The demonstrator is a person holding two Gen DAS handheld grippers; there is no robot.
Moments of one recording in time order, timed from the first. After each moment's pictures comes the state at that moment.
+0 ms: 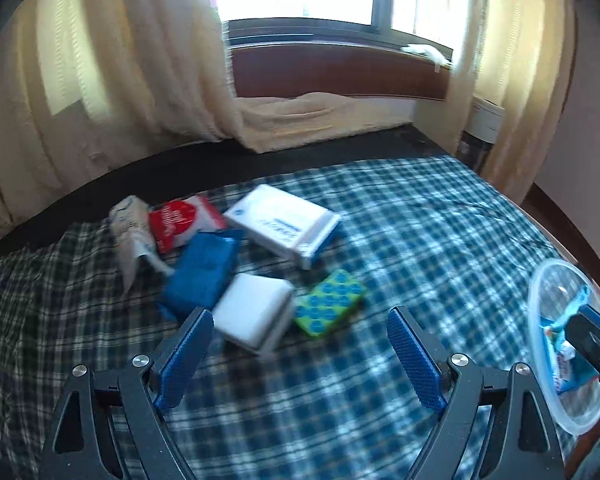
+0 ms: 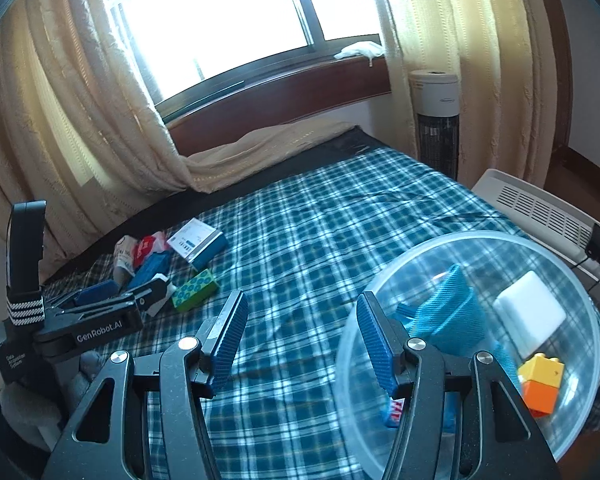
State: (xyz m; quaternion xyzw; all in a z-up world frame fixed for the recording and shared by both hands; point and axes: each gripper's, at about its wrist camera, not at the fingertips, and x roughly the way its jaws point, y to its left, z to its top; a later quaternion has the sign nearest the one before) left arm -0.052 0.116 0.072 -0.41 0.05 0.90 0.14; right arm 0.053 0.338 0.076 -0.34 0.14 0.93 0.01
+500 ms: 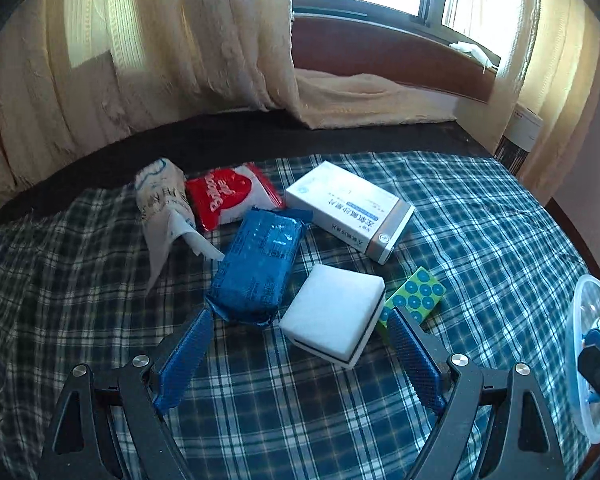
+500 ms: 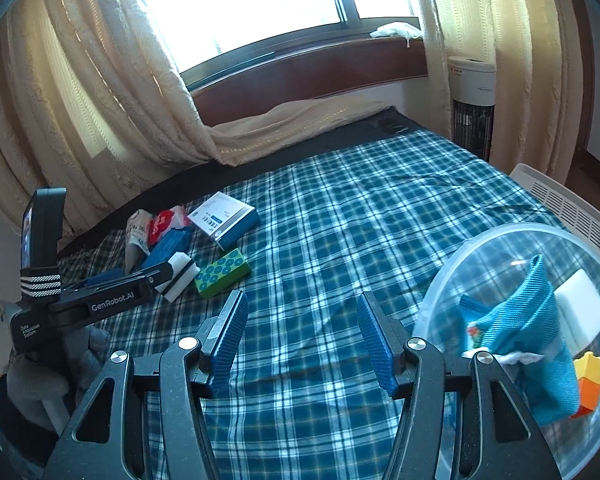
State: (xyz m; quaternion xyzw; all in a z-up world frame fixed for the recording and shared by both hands) left arm -0.083 0.075 0.045 -0.44 0.03 0.89 0.11; right arm 0.027 0.301 0.058 -0.37 0.13 0.92 -0.02
